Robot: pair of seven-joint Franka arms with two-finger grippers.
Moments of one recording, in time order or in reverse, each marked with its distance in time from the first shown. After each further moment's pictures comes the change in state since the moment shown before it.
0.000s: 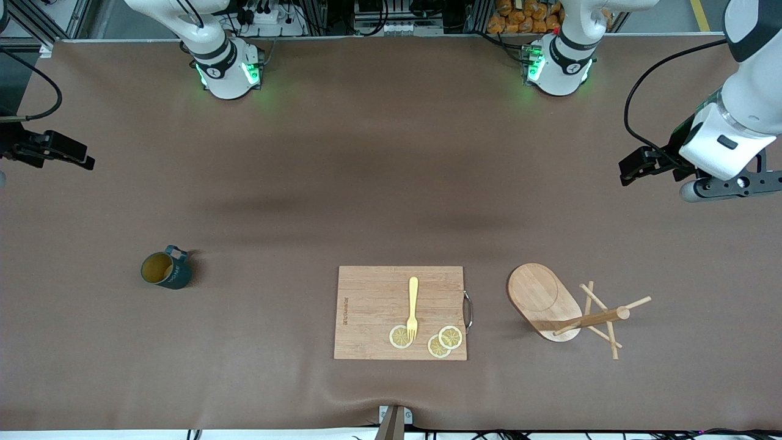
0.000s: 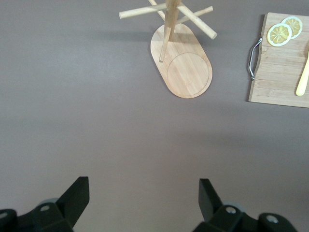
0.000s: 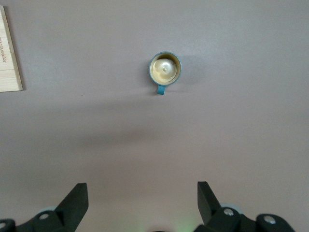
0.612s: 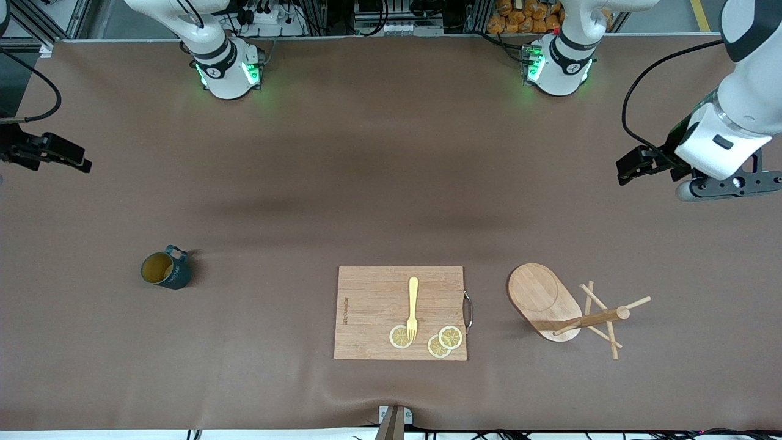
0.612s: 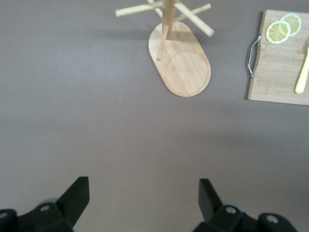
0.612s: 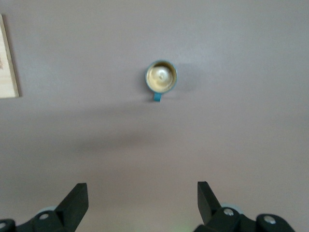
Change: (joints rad) left arm -0.006 0.002 -0.008 -0.002 0.000 -0.005 -0.001; right arm 0.002 0.003 0.003 -0.002 -0.019 0.057 0.000
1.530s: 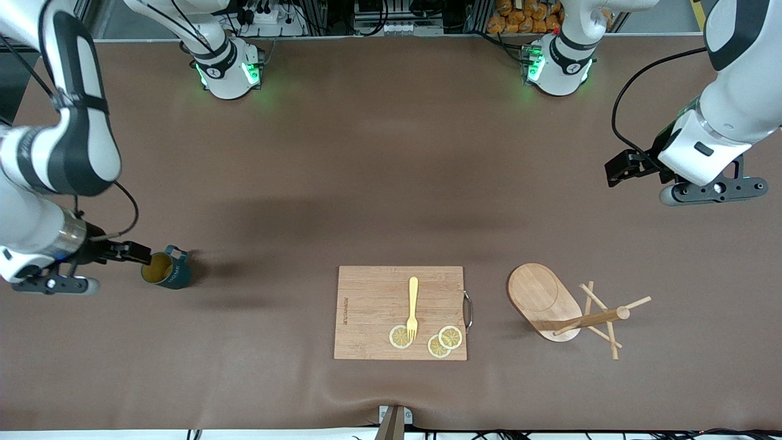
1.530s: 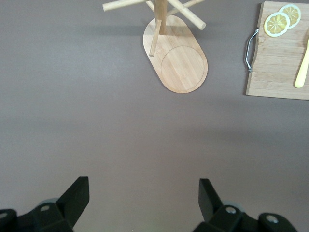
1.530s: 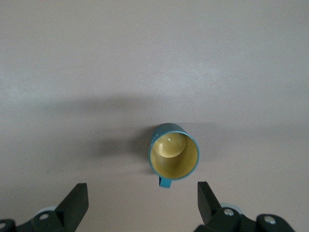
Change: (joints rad) left arm -0.006 0.017 -0.011 0.004 0.000 -0.001 -0.003; right arm 0.028 0.371 0.001 -0.035 -0.001 0.440 -0.001
